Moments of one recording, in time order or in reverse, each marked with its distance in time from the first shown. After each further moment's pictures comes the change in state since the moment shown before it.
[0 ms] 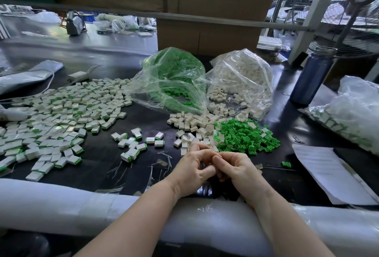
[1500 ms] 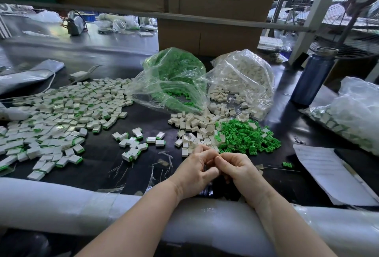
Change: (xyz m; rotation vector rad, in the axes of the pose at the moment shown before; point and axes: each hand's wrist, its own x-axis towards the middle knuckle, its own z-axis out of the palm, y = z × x) left_hand 0.000 0.001 0.002 0.070 -0.082 -0.047; right_hand 0.001 0.003 -0.002 -0.048 0.001 -0.012
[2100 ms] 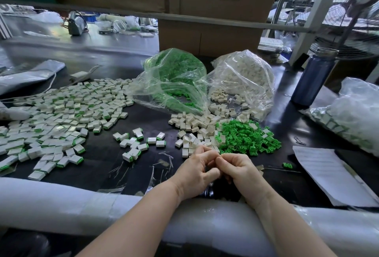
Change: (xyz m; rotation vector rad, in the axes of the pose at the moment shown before) left_hand -0.002 0.004 0.001 0.018 0.000 -0.036; right_hand -0.001 -0.002 0.001 0.052 0.016 0.010
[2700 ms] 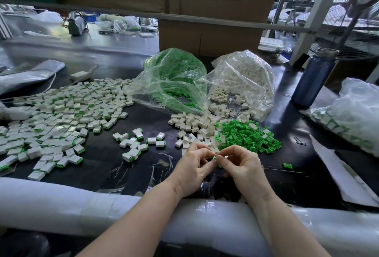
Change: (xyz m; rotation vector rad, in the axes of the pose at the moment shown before) left_hand 0.002 -0.005 0.000 -0.062 0.144 0.031; right_hand 0.001 0.000 0.000 -0.100 0.237 -0.112
